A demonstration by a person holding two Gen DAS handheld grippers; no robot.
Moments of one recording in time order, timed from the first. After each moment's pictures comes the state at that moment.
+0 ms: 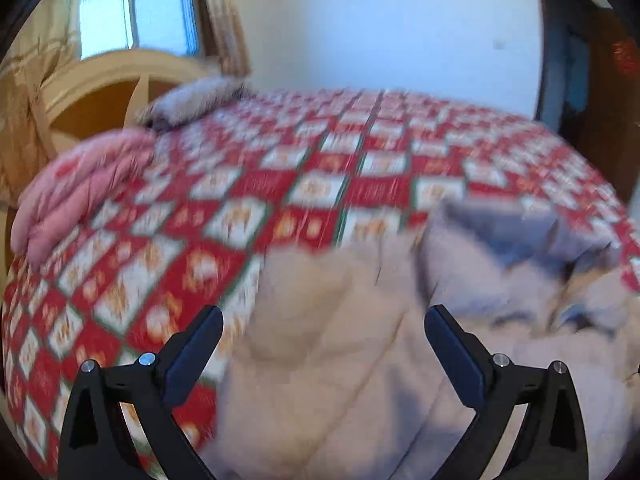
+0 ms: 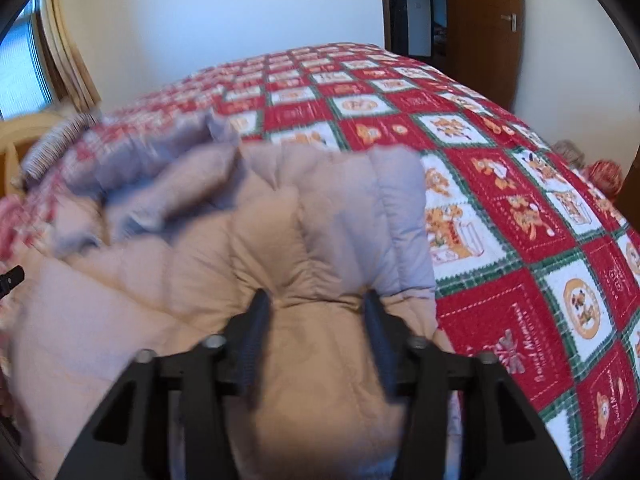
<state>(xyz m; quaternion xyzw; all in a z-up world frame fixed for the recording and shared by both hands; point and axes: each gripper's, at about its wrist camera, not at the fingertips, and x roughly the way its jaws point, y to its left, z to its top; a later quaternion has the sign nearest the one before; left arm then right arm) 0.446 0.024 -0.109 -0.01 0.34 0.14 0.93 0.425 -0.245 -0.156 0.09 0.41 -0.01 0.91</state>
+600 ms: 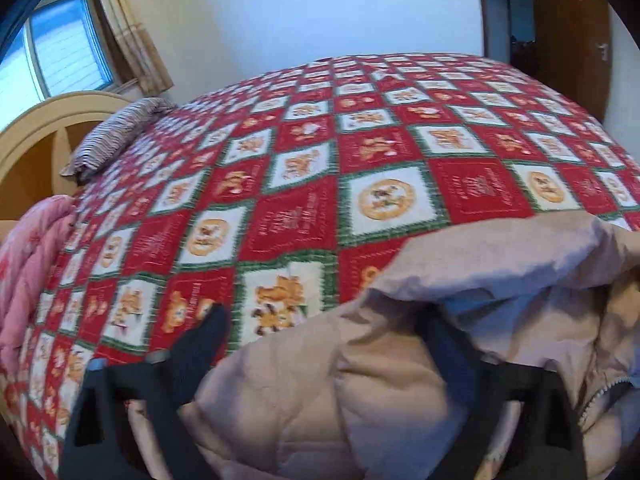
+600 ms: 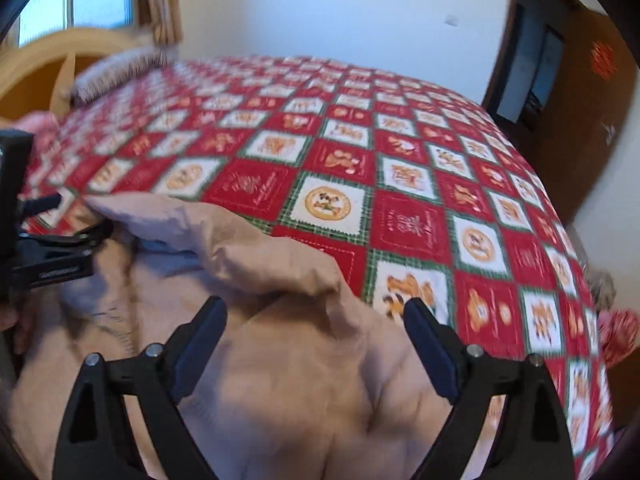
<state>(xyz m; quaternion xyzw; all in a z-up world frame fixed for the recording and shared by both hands) 0.590 -0.020 -0.157 0.09 0.41 0.05 0.91 0.575 -0.152 -0.128 -0.10 0.42 0.11 0.89</state>
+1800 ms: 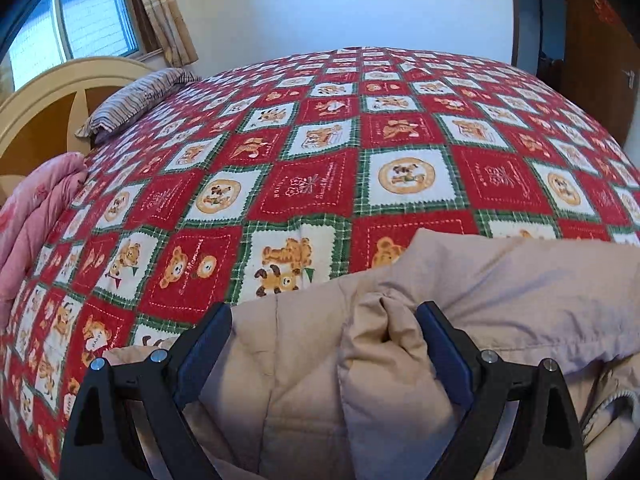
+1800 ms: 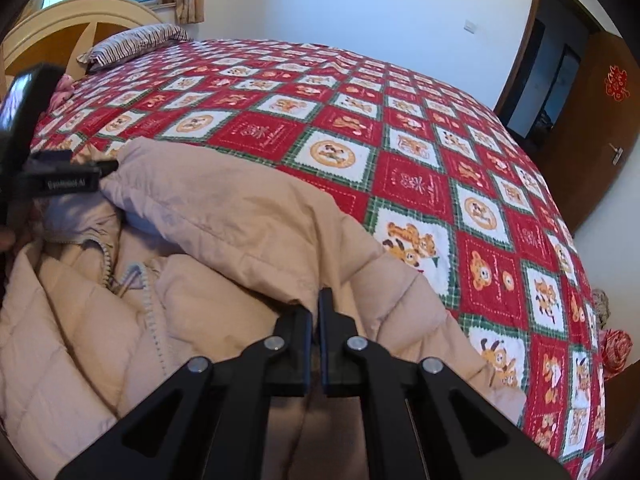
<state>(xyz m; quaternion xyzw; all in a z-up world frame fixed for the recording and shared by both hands) 0.581 -0.011 -0.175 0.04 0.42 0.10 0.90 0.525 -0.172 -0.154 -0.13 0.42 0.12 0.89</state>
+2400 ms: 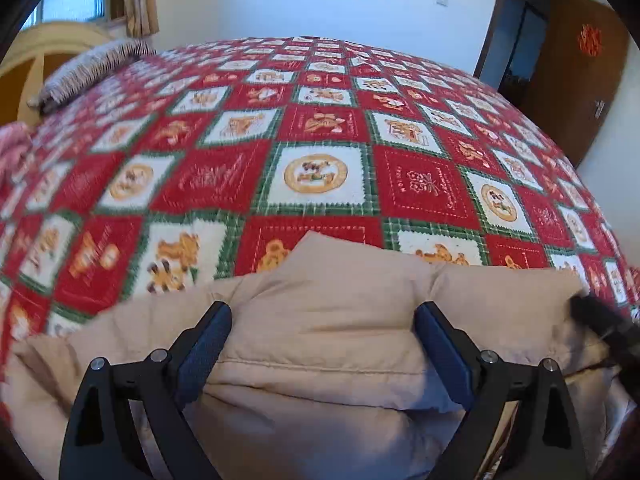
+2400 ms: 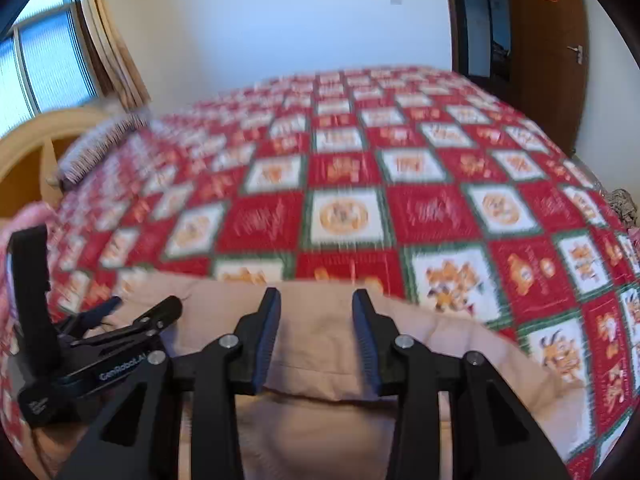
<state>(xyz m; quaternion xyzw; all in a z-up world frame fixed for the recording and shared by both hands) 0.600 -0.042 -0.183 -0.06 0.43 0.00 0.90 0.578 -0.144 -0.141 0.05 0.42 0.08 0.90</state>
